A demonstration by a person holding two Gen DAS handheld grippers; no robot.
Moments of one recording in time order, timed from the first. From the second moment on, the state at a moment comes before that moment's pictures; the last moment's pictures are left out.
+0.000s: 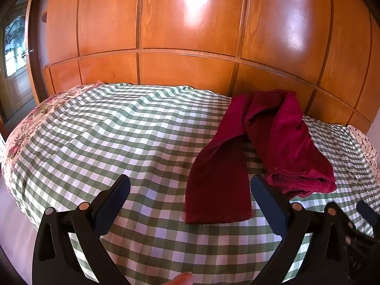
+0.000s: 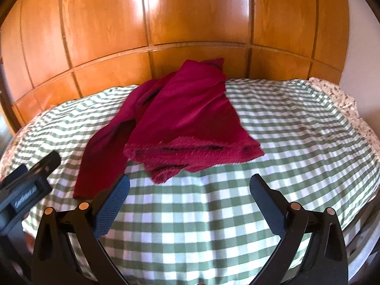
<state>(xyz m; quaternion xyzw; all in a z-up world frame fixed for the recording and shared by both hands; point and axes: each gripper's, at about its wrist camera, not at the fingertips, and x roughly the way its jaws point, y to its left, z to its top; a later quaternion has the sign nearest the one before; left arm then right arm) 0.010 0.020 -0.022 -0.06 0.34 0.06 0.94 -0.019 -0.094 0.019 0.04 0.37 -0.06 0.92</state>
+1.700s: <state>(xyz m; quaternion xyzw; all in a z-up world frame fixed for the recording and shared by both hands) 0.035 0.110 -0.073 -0.14 0.39 0.06 0.91 0.146 -0.026 0.017 -0.03 0.40 0.06 0.91</state>
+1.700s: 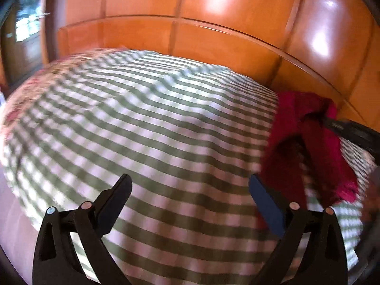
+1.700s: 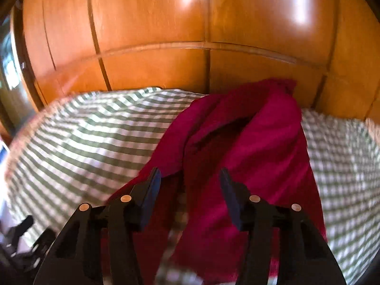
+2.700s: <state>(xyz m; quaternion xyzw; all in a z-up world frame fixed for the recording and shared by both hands) 0.105 0.107 -0.049 -0.11 0.42 0.04 0.90 0.140 -0.362 0.037 0.06 0.36 -0.32 0.87</state>
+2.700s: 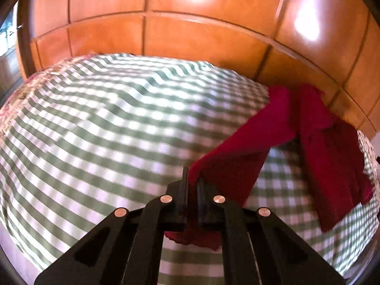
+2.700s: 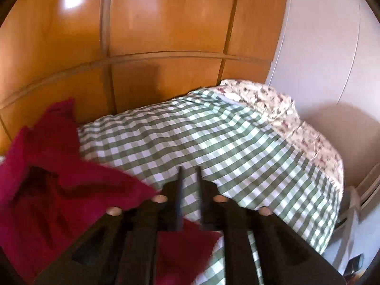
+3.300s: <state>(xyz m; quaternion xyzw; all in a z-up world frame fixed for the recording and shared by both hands) 0.122 0.118 -0.064 -0.12 0.42 0.05 0.90 0.157 -0.084 -0.044 0.03 0.48 0.10 0.87</state>
